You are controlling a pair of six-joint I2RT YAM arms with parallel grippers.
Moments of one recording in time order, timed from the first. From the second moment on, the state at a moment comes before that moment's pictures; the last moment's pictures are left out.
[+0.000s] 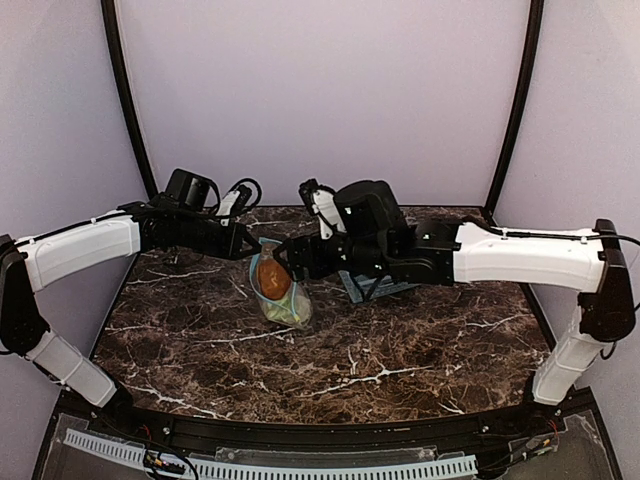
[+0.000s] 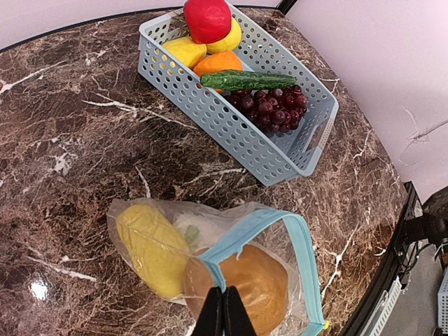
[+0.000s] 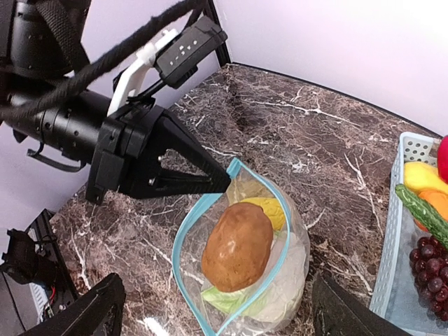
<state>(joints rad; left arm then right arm) -0.51 1.45 1.15 -0.41 0.37 -0.24 1.11 1.69 1.43 -0.19 0.18 0.37</state>
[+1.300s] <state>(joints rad) -0.47 1.42 1.14 -0.42 0.33 -0.25 1.20 1.77 1.42 -0.44 0.19 0.33</state>
